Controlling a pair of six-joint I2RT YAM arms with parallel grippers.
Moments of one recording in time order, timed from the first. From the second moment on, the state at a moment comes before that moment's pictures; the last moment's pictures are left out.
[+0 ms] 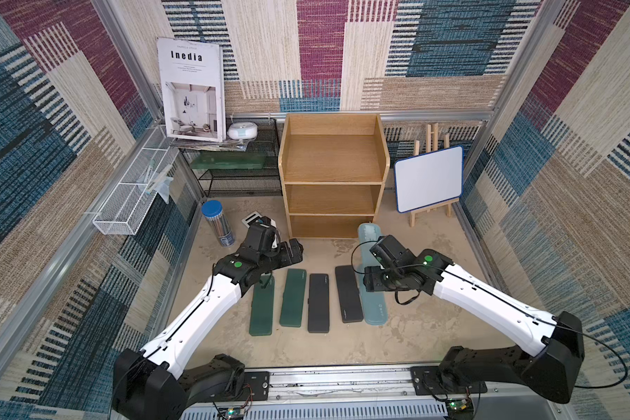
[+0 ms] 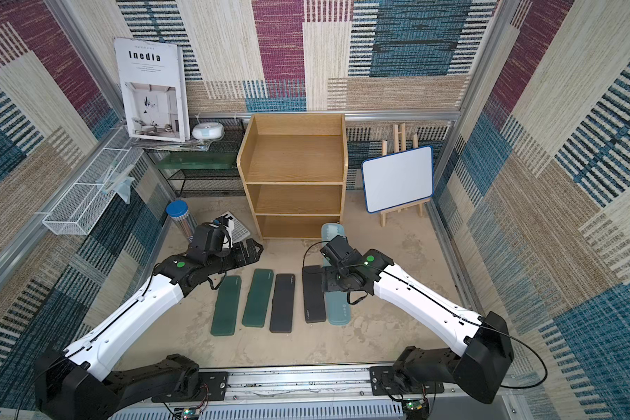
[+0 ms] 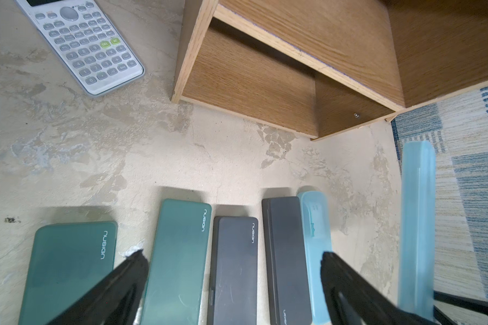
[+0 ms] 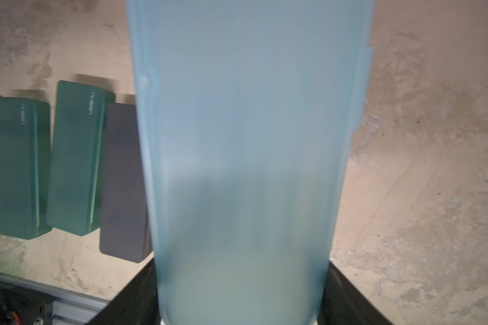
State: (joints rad) left arm -0.40 1.19 1.01 -0.55 0.07 -0.61; right arm 0.82 1.31 1.17 -0.96 0.15 0.64
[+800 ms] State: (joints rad) left arm -0.40 1.17 1.12 -0.59 0.00 -0.56; right arm 0.81 1.53 1.76 -0.95 0.32 0.46
